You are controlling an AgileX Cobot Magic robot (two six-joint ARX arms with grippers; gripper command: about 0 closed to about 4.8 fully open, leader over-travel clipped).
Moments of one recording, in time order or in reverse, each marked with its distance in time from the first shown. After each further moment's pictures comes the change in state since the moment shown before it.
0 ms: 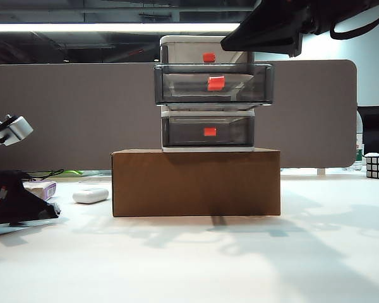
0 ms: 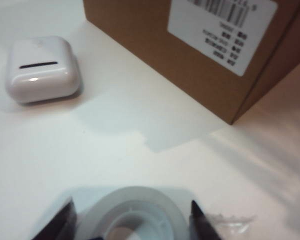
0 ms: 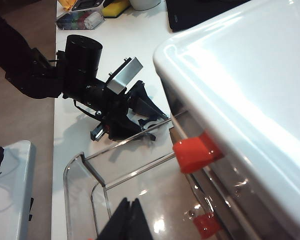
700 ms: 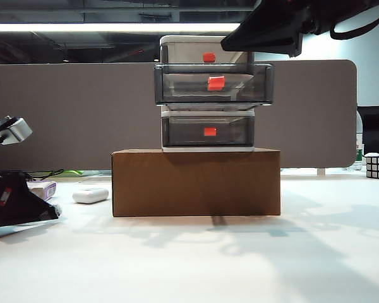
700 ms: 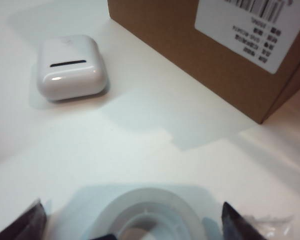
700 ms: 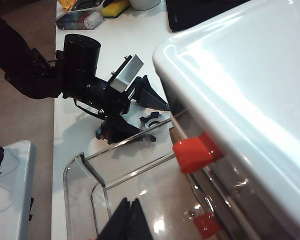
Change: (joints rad) left arm 0.002 -0.002 -0.004 0.035 -0.072 -0.001; right arm 0.000 0.000 0.000 0.000 0.000 0.000
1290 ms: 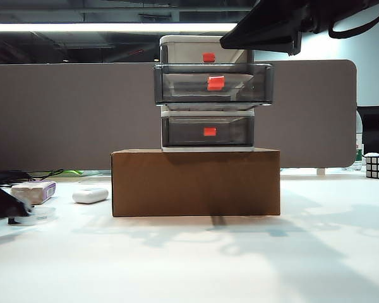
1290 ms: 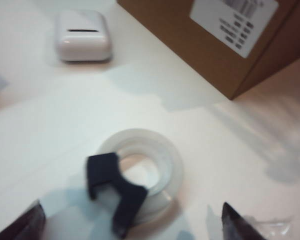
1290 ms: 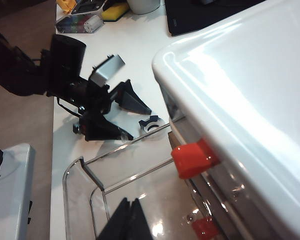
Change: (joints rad) left arm 0.132 -0.121 -0.071 -0.132 0.153 -0.009; right arm 0.000 0.000 0.000 0.019 0.000 0.011
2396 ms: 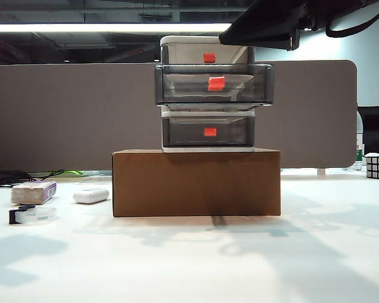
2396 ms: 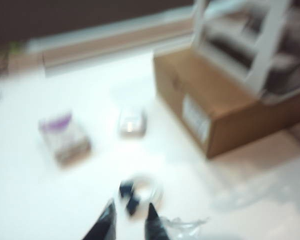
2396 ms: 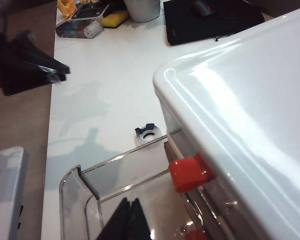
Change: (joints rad) left arm -0.257 -1.165 0.084 -0.959 -0.569 -0.198; right arm 0.000 0.000 0.000 0.043 -0.001 -0.006
